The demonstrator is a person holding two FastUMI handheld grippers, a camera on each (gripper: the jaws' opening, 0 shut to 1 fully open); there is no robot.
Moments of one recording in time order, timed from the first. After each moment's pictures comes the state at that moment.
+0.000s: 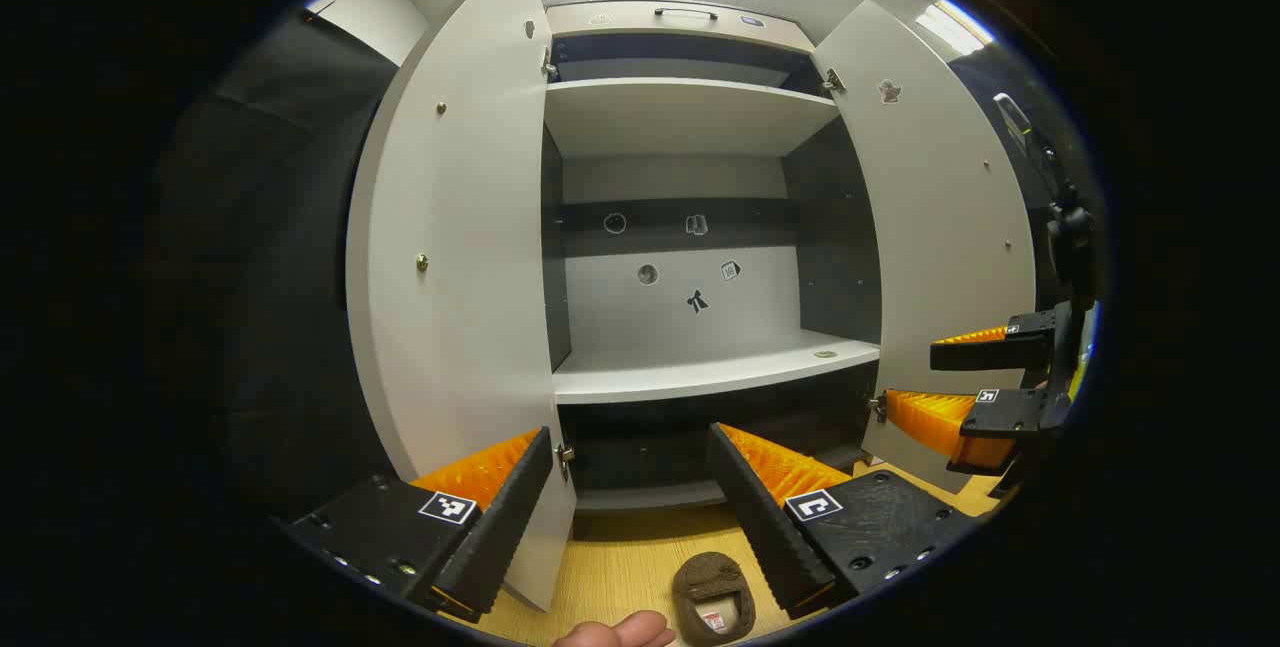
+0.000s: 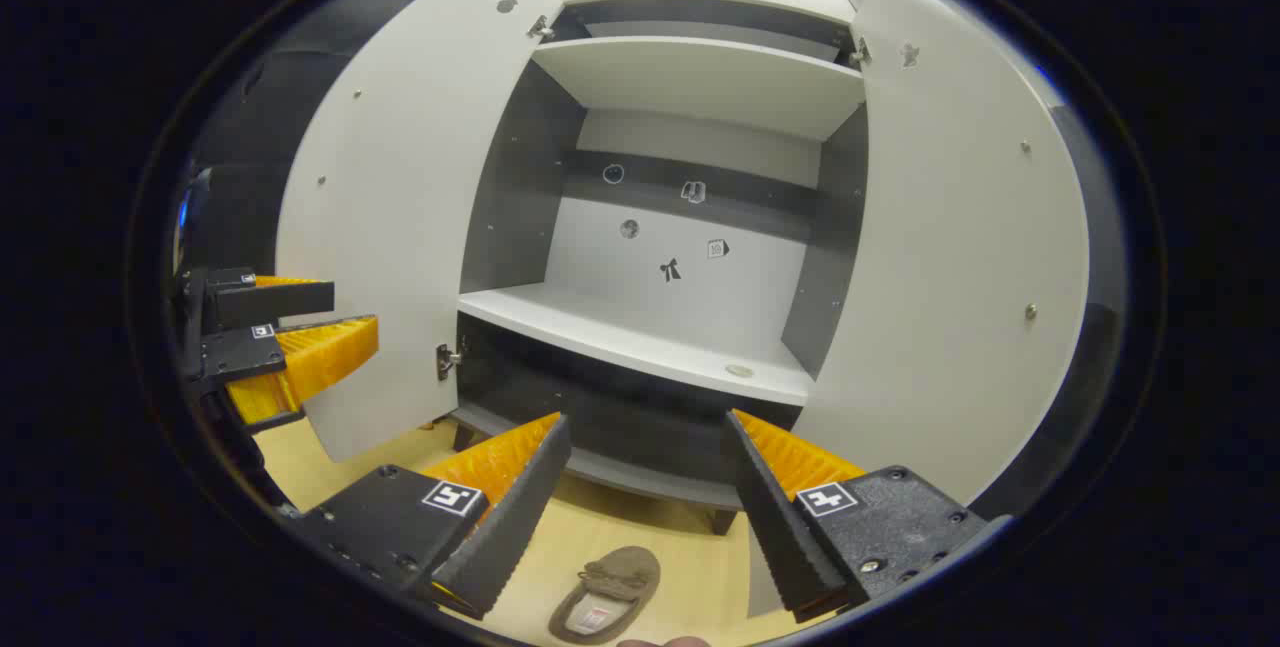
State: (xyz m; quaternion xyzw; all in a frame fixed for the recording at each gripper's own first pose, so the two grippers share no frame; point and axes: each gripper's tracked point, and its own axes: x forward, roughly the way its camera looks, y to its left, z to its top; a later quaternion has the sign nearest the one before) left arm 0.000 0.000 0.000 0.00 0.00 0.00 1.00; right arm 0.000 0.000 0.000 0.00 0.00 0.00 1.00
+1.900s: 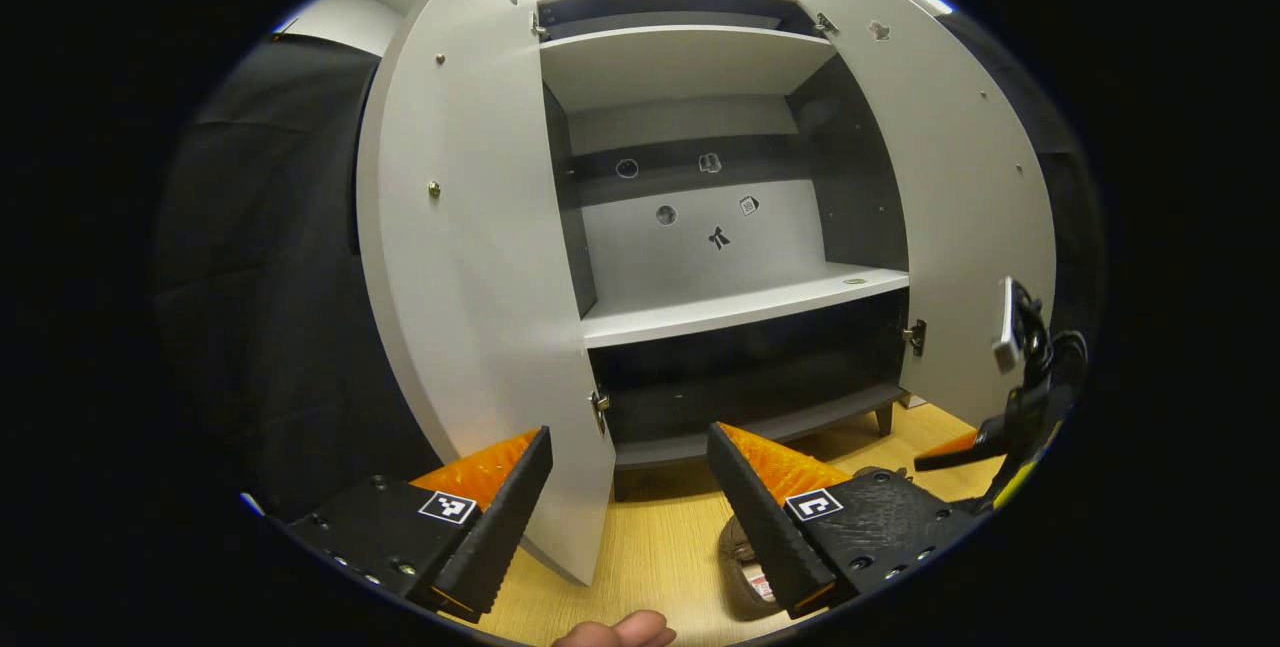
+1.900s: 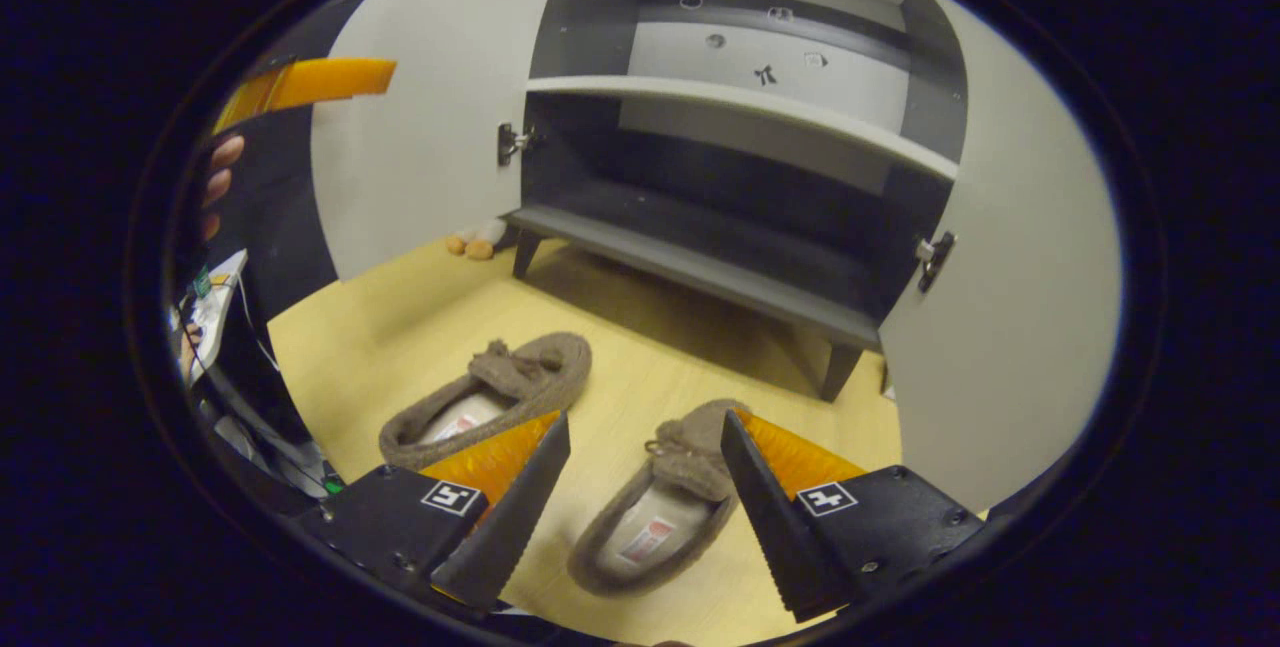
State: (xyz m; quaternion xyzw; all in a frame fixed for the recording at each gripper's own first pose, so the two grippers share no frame) left arm -0.010 0.022 -0.049 0.04 0.08 0.04 1.00; right arm 0.008 0.058 -0.236 -0.02 0.24 0.13 0.96
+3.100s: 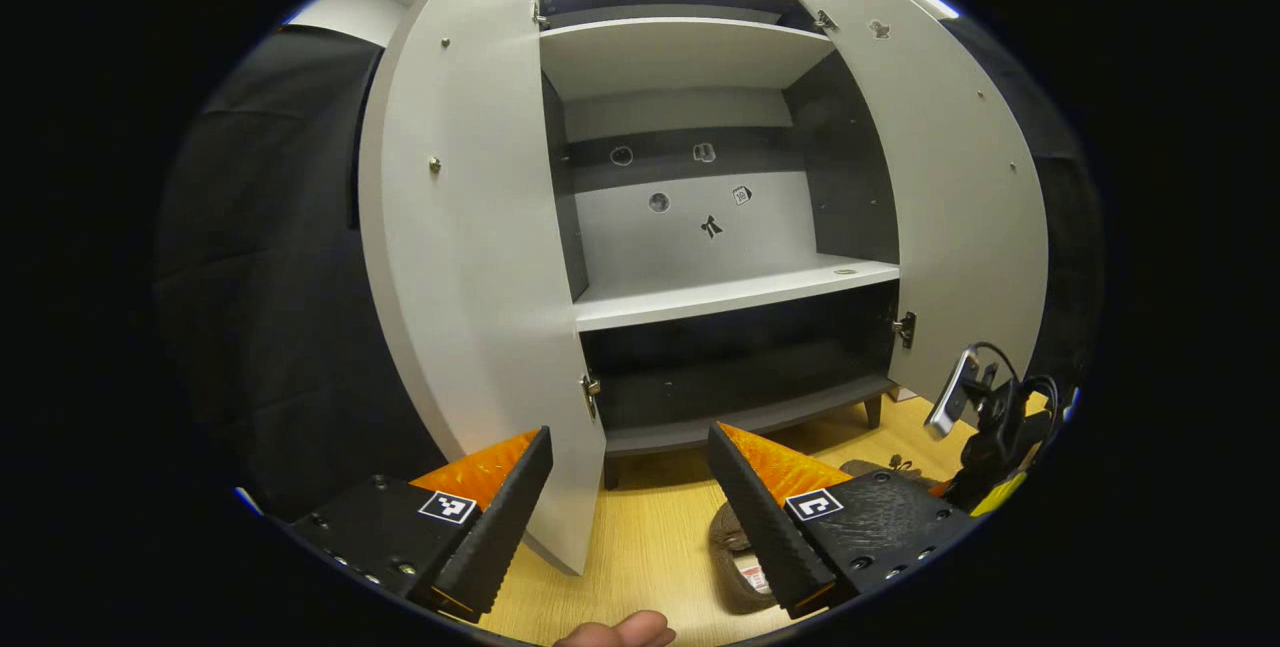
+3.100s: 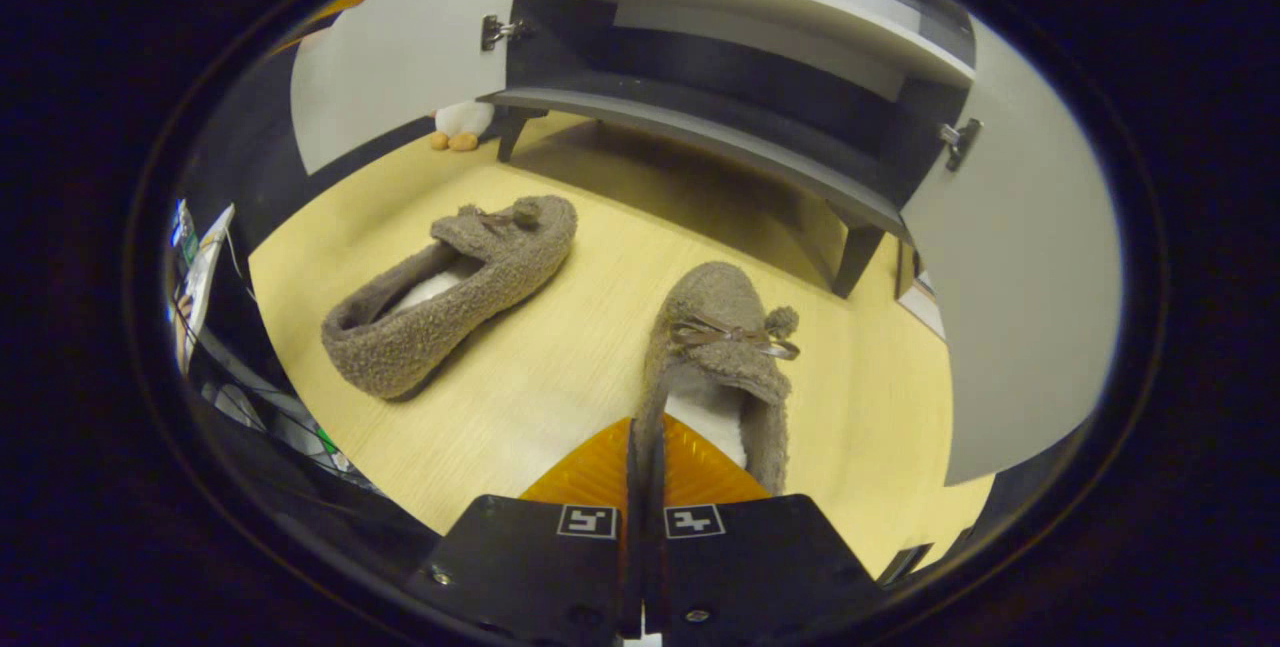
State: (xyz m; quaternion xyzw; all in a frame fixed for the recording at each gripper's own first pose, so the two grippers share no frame) left arm -0.014 0.013 -0.060 0.03 0.09 0.01 1.00; right arm -0.013 0.028 -0.282 -0.01 0.34 0.09 0.93
